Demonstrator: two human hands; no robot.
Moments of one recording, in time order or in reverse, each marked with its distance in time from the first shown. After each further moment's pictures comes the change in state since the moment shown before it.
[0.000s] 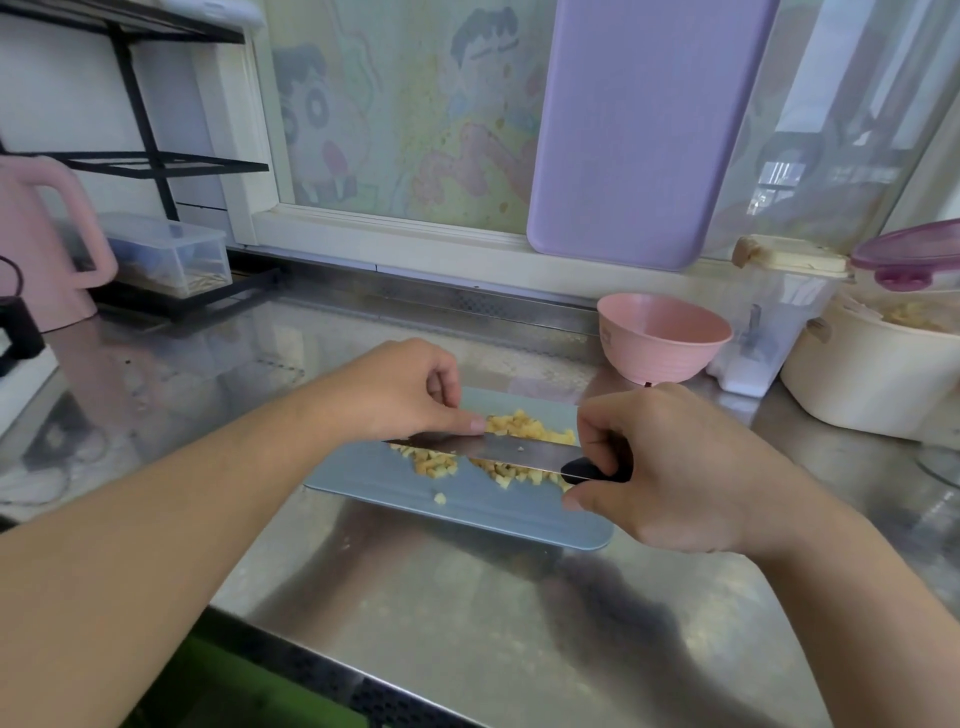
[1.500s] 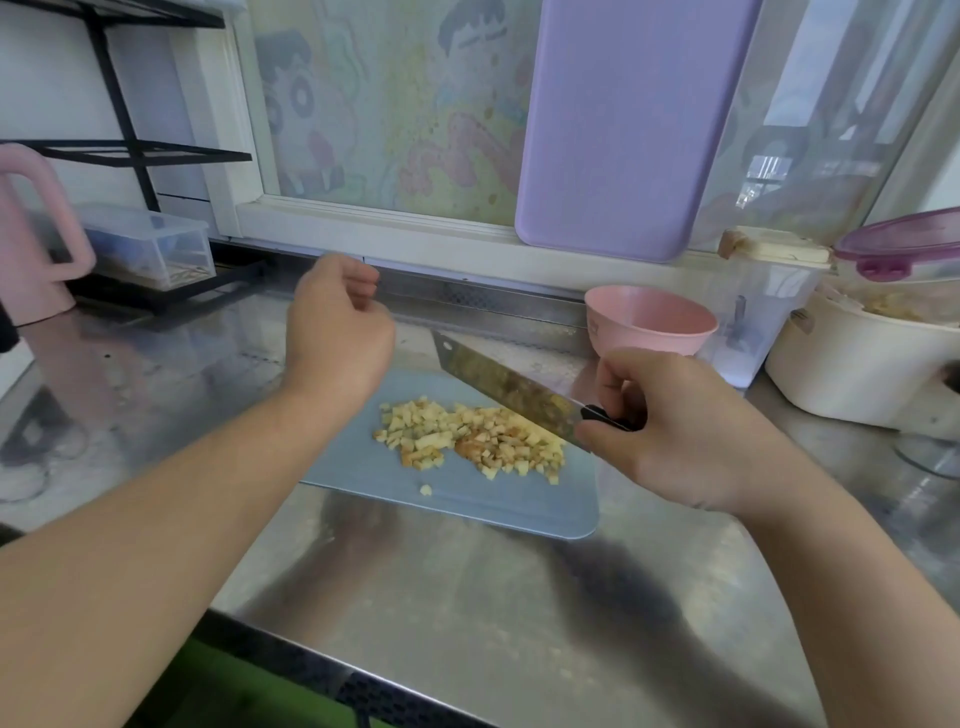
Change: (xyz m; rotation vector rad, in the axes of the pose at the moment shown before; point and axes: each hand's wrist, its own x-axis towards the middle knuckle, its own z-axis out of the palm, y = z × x) left_hand 0.007 -0.003 -0.001 -0.440 0.837 -0.125; right_hand 0.003 0.016 -0.002 0.135 0.156 0.108
